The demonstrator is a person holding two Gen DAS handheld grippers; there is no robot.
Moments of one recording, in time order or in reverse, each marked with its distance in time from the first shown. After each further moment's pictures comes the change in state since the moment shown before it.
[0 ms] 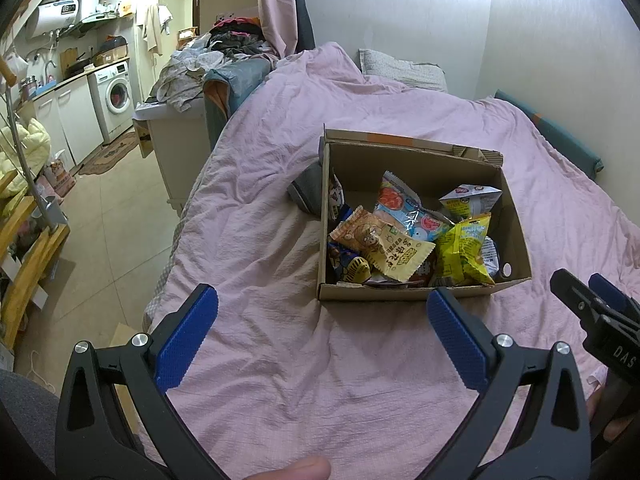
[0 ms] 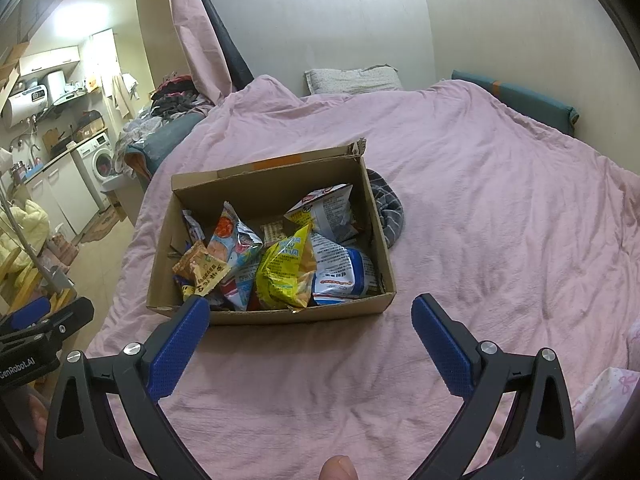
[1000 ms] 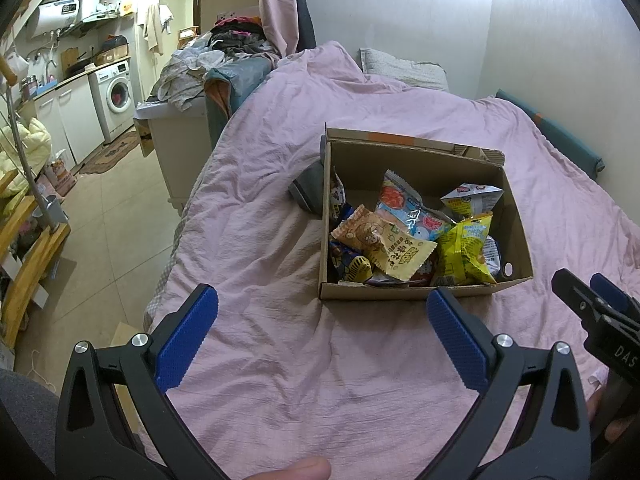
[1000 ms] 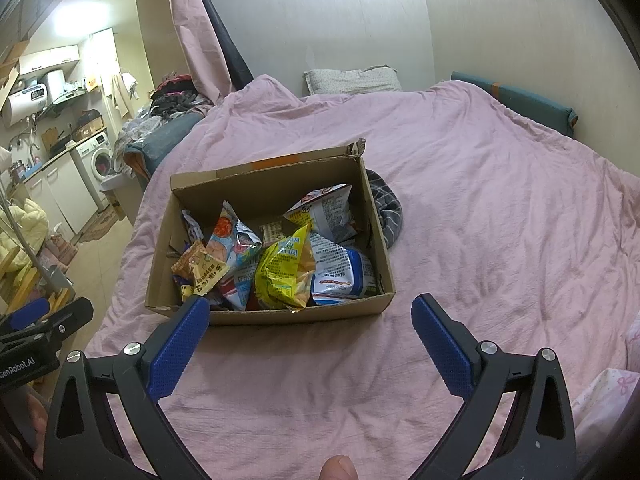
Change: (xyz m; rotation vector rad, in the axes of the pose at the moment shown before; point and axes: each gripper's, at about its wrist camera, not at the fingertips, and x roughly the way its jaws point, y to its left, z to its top) left arm 0.000 0.001 0.000 -0.001 0.000 0.003; right arm 0.001 -0.001 0.001 -0.010 0.000 -0.006
